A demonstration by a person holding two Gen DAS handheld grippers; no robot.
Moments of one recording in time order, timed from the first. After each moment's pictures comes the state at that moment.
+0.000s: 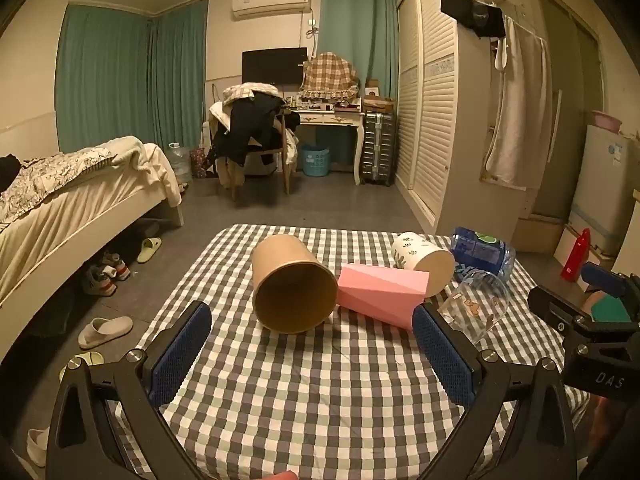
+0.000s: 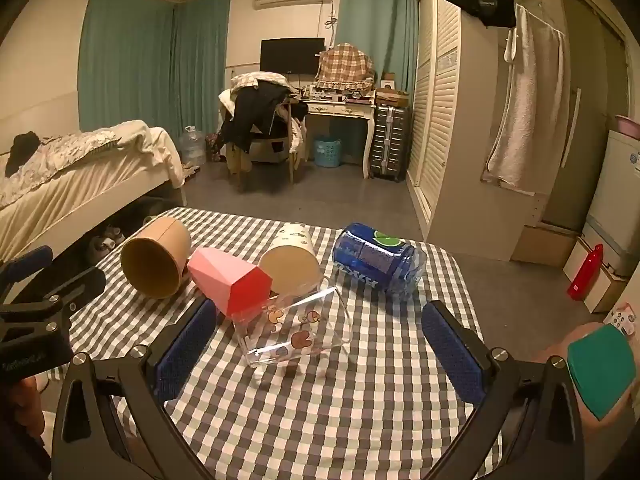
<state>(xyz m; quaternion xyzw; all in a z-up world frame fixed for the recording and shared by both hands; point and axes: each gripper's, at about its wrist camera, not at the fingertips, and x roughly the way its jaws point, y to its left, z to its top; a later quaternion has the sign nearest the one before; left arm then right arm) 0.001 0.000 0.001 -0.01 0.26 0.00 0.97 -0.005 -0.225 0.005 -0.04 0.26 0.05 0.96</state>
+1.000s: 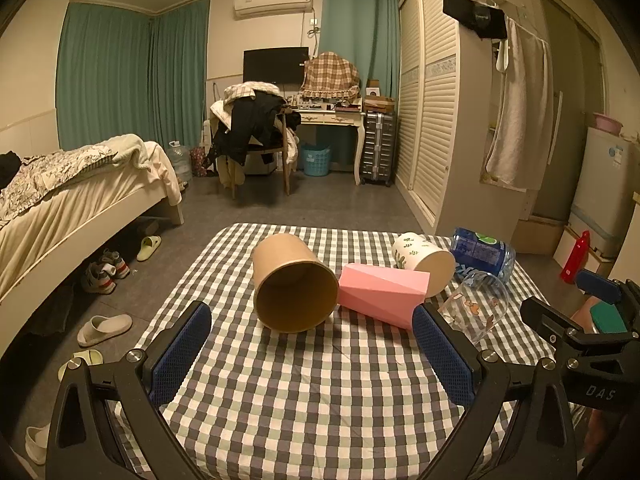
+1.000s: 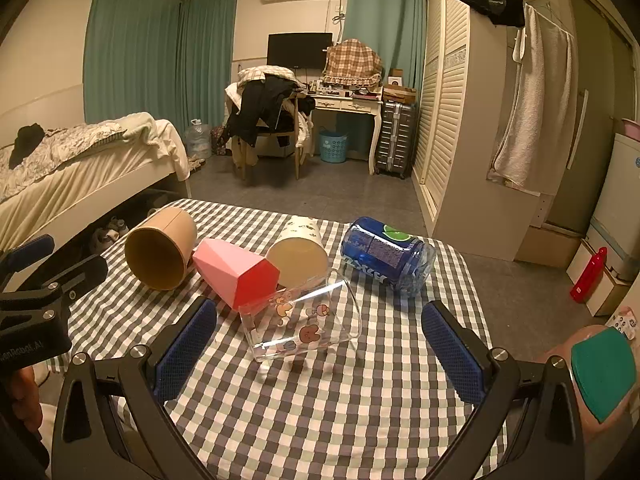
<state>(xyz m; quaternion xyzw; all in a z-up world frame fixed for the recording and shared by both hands) 0.002 0.001 -0.001 -0.01 0.25 0.01 0.97 -0.004 -0.221 0.000 -0.05 0.27 0.05 0.96</state>
